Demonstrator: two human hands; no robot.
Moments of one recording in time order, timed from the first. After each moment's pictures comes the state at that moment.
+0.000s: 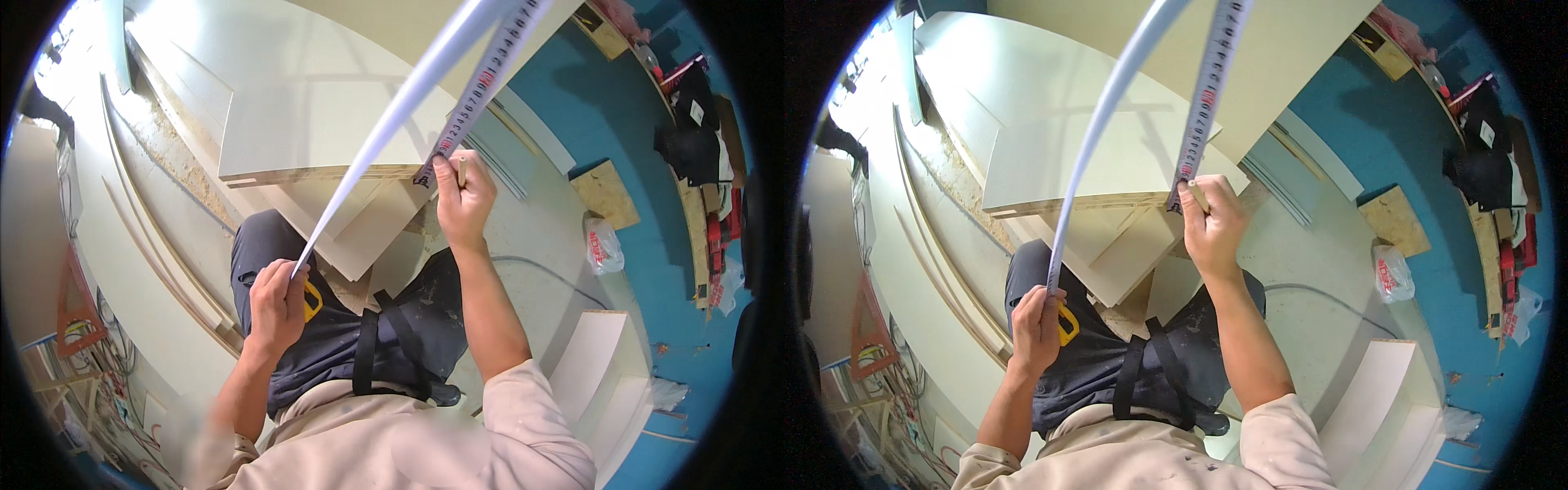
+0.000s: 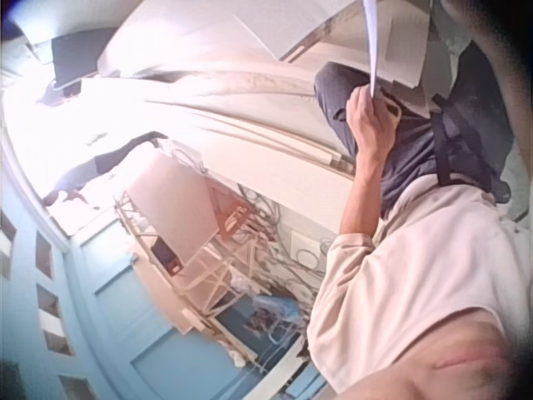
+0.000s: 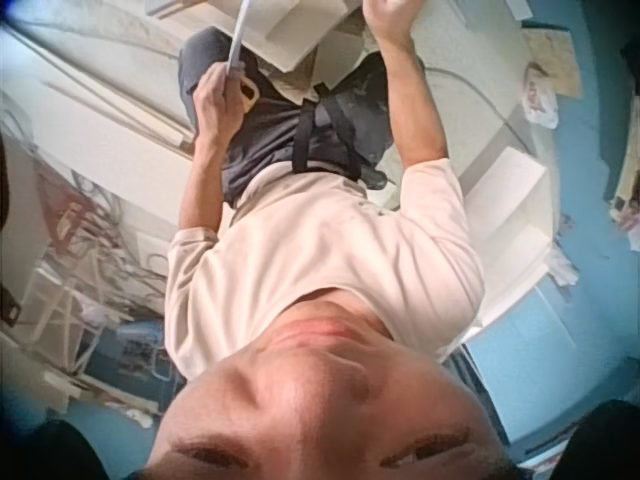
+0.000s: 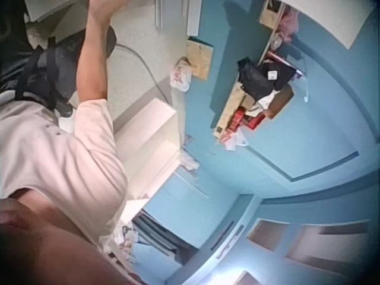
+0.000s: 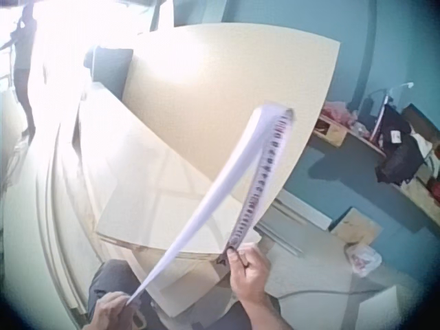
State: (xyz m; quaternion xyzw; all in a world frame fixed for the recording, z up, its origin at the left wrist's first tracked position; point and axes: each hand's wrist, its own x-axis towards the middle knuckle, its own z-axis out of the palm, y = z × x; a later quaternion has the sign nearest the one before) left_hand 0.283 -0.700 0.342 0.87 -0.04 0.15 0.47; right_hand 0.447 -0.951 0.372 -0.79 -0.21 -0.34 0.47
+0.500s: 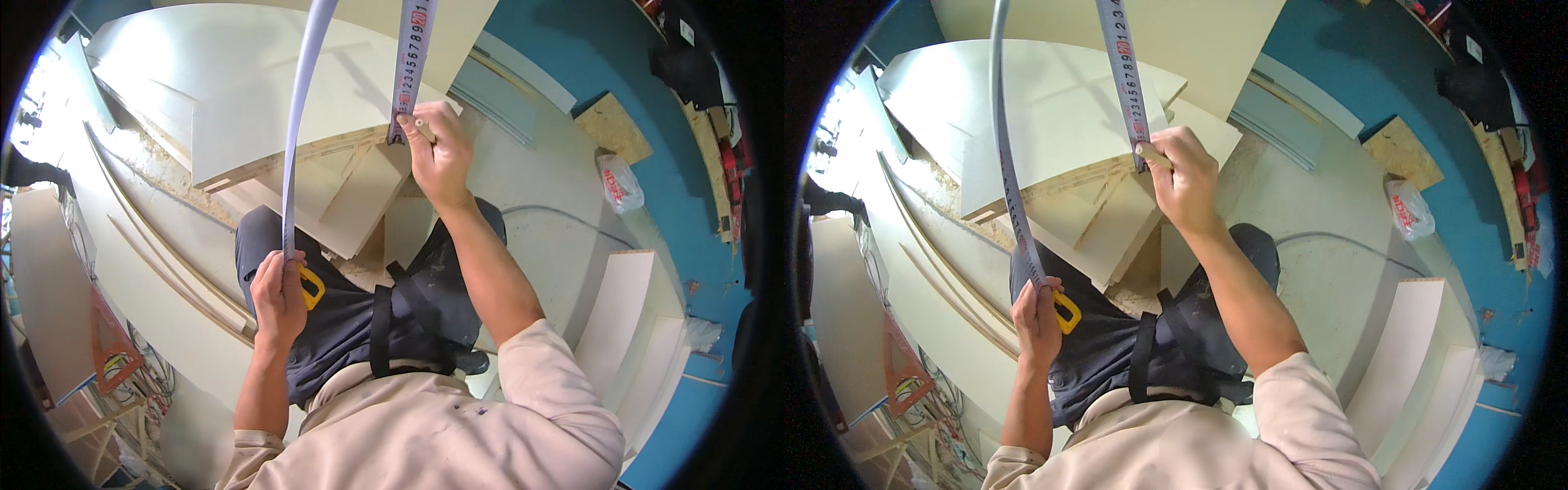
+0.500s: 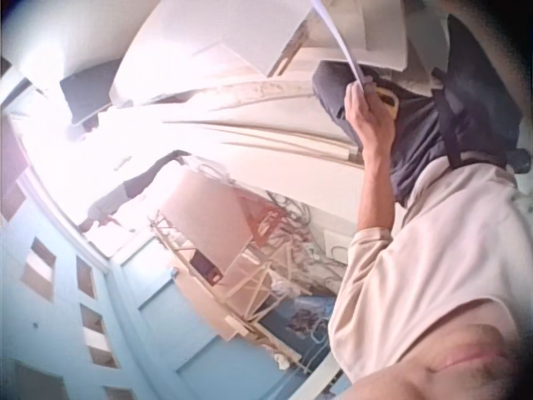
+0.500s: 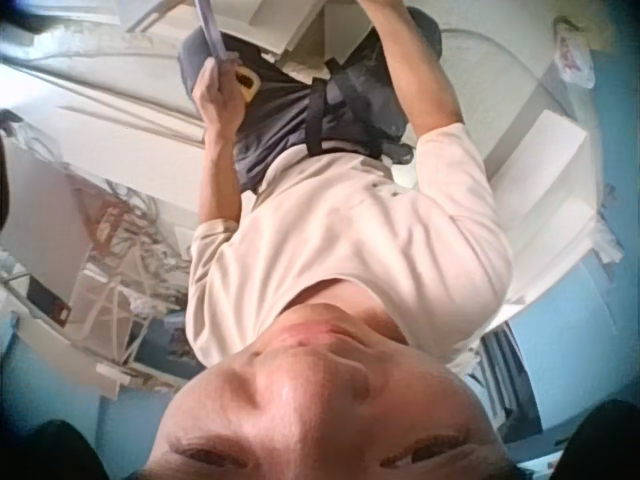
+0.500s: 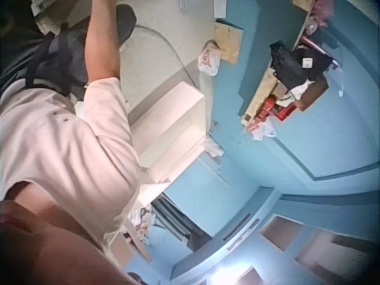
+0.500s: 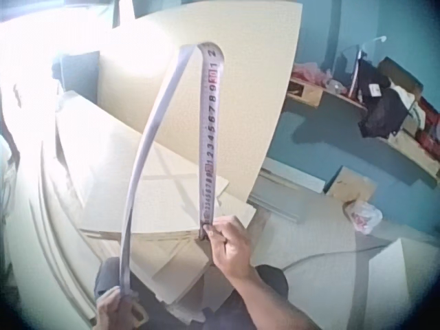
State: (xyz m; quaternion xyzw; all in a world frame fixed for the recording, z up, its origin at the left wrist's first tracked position) left_hand 0.285 -0.706 0.338 0.86 -0.04 0.13 0.49; right_hand 0.450 -0.946 0.359 -0.75 -0.22 -0.41 0.46
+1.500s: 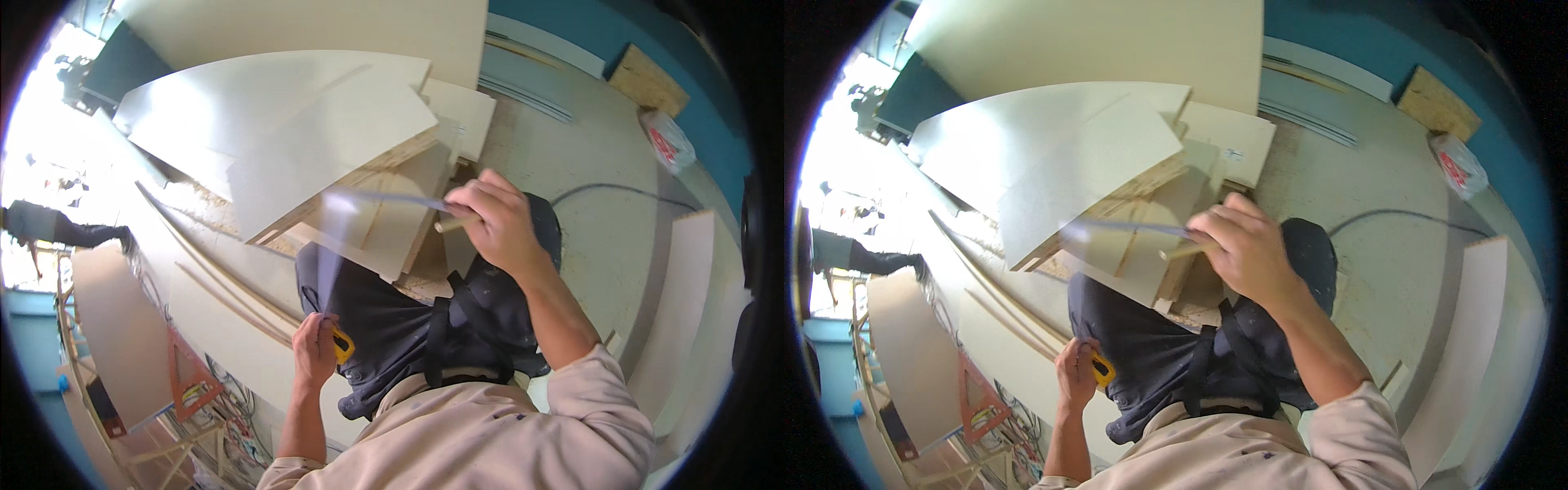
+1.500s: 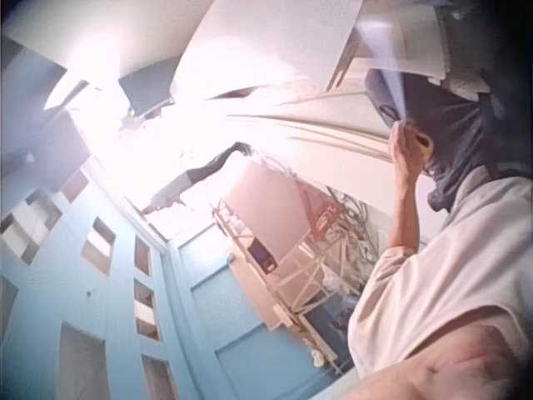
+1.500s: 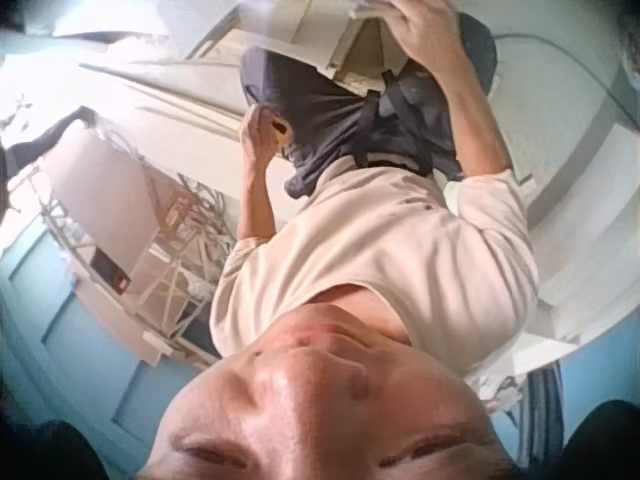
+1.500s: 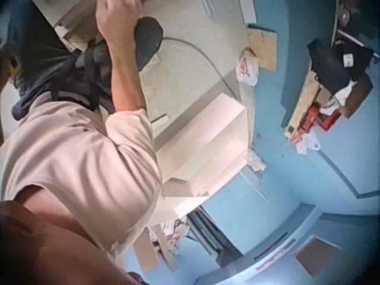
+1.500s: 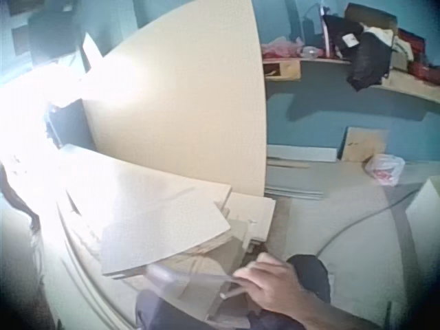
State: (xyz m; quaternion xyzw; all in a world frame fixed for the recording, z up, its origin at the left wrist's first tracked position) left_hand 0.247 -0.653 0.343 0.91 -0.02 -0.02 0.40; right_hand 0.371 -0.984 0.372 -0.86 -0.21 -0.27 0.38
